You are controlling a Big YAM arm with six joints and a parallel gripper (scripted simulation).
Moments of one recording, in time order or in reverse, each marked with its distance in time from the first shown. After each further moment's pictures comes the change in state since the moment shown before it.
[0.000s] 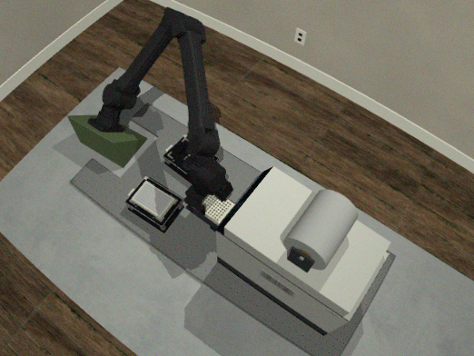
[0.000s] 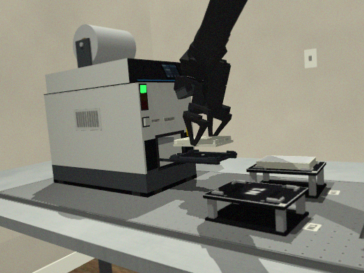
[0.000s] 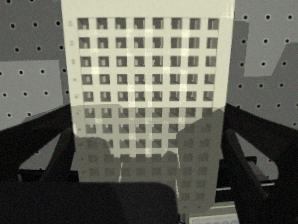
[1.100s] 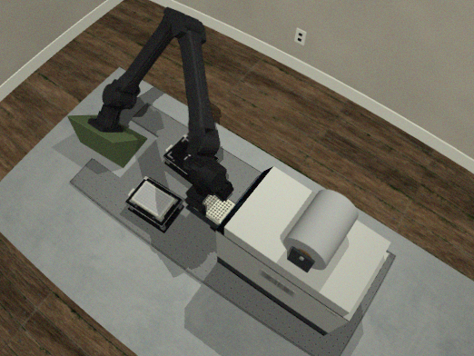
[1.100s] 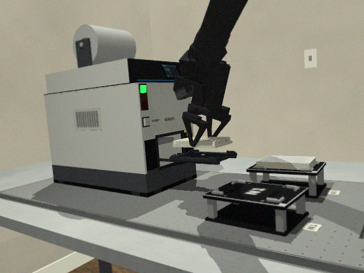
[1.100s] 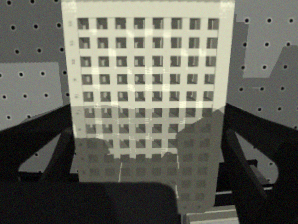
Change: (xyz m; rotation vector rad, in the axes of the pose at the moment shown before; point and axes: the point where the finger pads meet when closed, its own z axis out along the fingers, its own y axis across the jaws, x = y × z) arm -0.001 0.001 0.002 0.001 -0.008 -0.006
